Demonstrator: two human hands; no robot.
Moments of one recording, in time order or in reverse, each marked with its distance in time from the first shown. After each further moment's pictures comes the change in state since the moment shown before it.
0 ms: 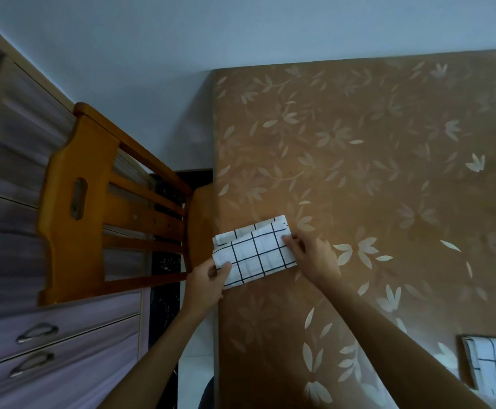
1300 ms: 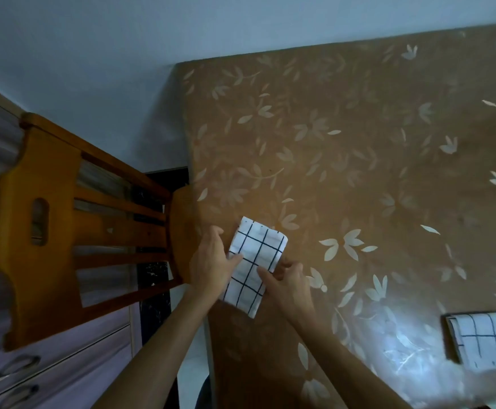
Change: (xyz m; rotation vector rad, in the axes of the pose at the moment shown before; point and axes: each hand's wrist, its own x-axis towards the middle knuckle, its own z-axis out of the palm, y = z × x) left_hand 0.038 0.080 0.027 0.602 -0.006 0.131; right_hand -0.051 -0.032 0.027 0.461 -0.078 0.562
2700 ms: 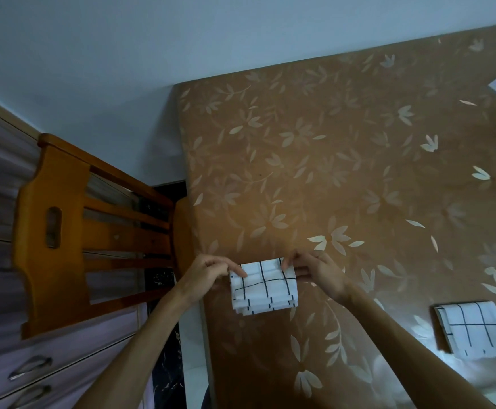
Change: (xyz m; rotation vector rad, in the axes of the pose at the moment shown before) left_hand -0.042 0.003 -0.042 -0.610 -0.519 0.013; right_hand -0.002 -0.001 -0.100 0.359 -0.491 -0.197
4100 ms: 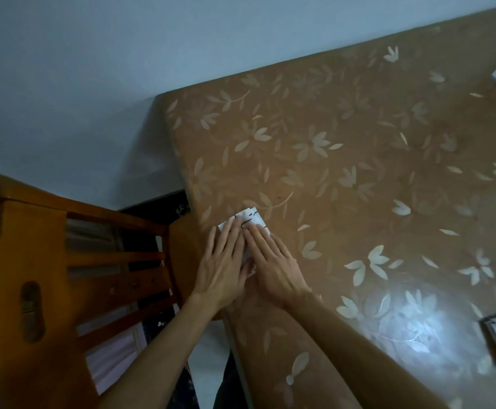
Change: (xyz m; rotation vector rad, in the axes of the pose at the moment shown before) left_hand 0.145 -0.038 -0.067 1.347 0.233 0.533; right_hand 0.164 0.011 0.096 -1.292 0.456 -0.525
